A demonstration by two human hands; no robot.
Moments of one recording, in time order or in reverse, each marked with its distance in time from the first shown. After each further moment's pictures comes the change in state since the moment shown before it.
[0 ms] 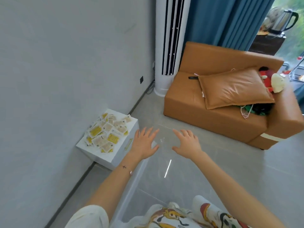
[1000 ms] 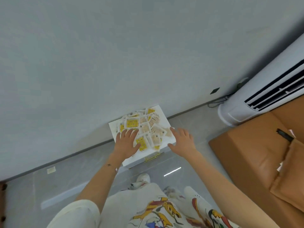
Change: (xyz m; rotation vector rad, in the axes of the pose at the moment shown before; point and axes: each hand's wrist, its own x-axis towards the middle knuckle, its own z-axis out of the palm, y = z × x) left_hand 0.086 -0.296 0.064 -0.326 -0.052 -0.861; right_hand 0.376 -0.226 0.007 -0.299 -0.278 -0.583
